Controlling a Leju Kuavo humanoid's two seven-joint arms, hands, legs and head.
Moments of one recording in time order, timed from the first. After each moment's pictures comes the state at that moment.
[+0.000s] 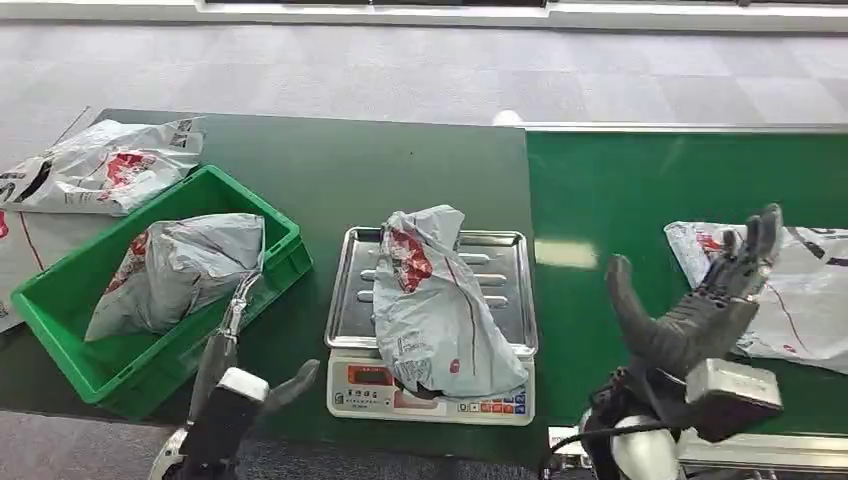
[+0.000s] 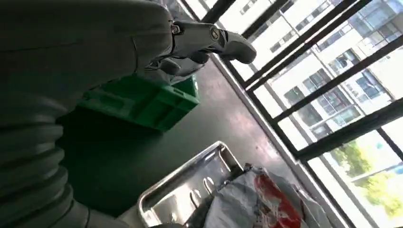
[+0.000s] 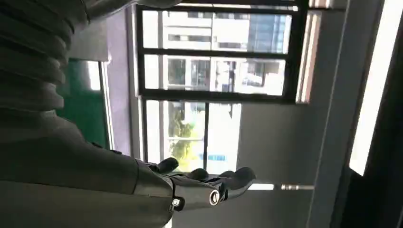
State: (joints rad) left arm 0.16 -0.15 -0.21 -1.79 -0.62 0.05 -0.25; right arm 0.06 0.07 0.15 -1.91 0.24 -0.65 -0.62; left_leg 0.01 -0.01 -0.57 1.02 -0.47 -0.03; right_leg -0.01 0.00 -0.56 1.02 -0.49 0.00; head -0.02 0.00
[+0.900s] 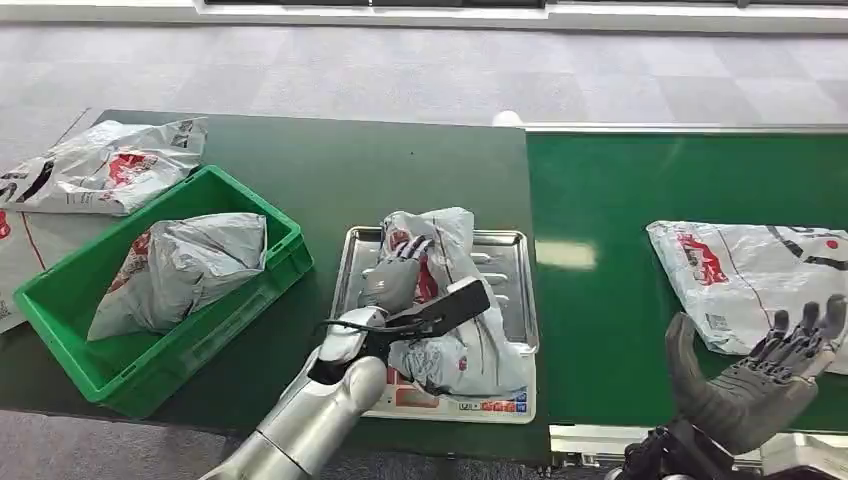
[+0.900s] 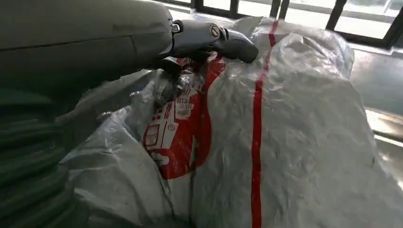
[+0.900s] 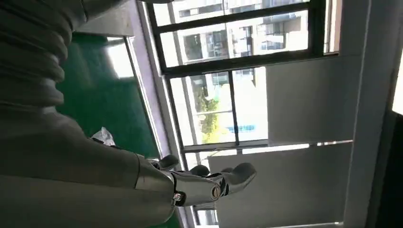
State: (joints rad) left arm -0.52 -0.33 -0.56 -0.80 -0.95 0.00 0.21; right arm 0.22 0.05 0.10 -1.96 0.08 -0.70 -0.69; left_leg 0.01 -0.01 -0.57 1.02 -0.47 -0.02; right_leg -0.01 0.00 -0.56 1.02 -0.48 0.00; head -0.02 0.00
